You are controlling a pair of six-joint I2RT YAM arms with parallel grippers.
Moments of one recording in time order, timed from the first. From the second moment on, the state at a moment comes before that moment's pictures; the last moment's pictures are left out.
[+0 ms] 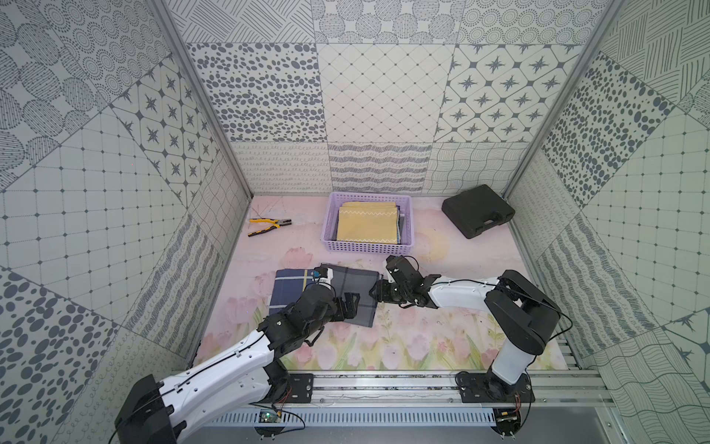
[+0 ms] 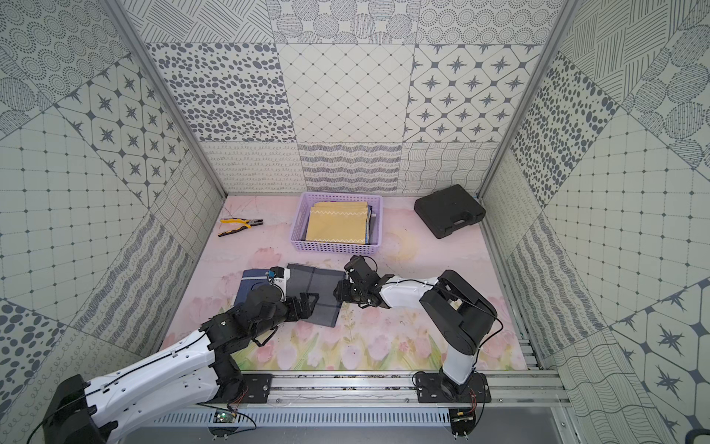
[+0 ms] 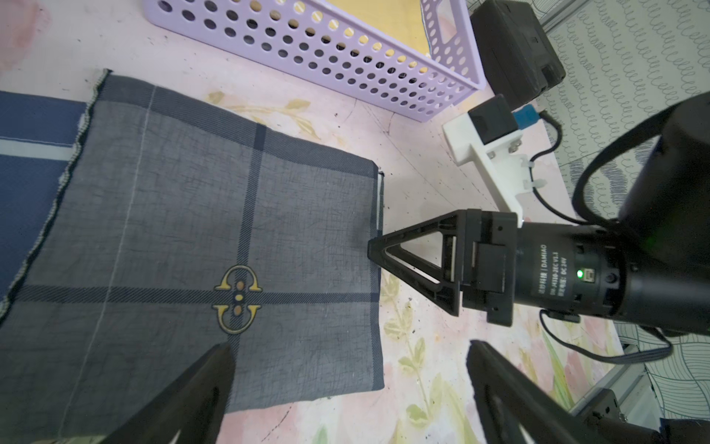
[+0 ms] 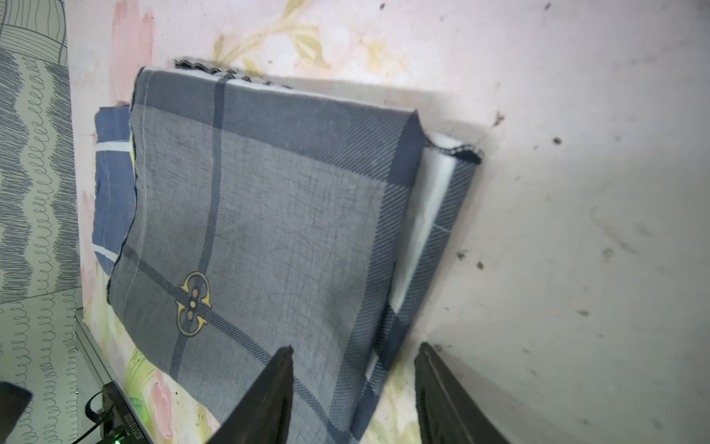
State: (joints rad) left arm -0.74 0.82 0.46 -0.28 -0.15 -0.76; right arm 0.82 1.75 0.87 0.00 -0.17 0.81
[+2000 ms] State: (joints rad) left arm -0.52 1.21 0.51 -0.12 0.09 -0.68; right arm 0.52 1.44 0.64 -0.17 -0.27 0.48
